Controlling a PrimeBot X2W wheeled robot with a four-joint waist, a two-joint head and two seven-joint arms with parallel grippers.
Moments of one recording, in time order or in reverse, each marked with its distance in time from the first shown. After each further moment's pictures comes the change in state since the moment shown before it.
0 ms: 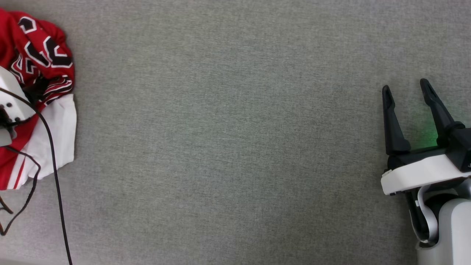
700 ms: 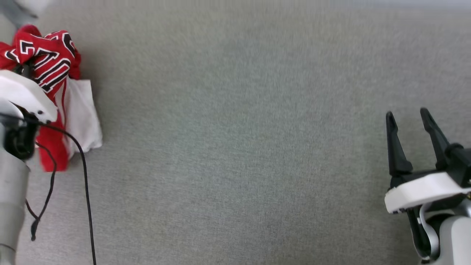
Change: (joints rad) left arm 0.019 -0.082 -0.027 0.060 0.154 0.084 -0.645; right arm 0.070 0.000 -0.049 0.084 0.046 0.000 -0.040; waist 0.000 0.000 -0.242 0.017
